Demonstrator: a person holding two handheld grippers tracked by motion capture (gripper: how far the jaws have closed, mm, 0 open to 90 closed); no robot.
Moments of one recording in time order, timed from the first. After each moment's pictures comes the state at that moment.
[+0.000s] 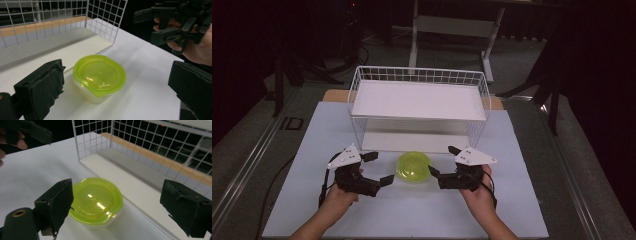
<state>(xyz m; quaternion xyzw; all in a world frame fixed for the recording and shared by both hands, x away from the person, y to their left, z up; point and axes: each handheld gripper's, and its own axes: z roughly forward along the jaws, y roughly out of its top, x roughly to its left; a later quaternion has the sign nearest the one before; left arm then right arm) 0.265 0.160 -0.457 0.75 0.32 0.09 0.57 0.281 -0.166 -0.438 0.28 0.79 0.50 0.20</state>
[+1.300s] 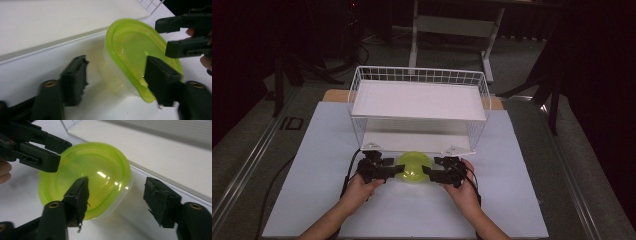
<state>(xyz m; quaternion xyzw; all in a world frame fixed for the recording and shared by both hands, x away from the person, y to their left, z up) 0.319 0.130 -0.513 0.76 0.46 0.00 0.47 0.320 -0.146 -0.500 0.39 0.80 0.44 0.09</state>
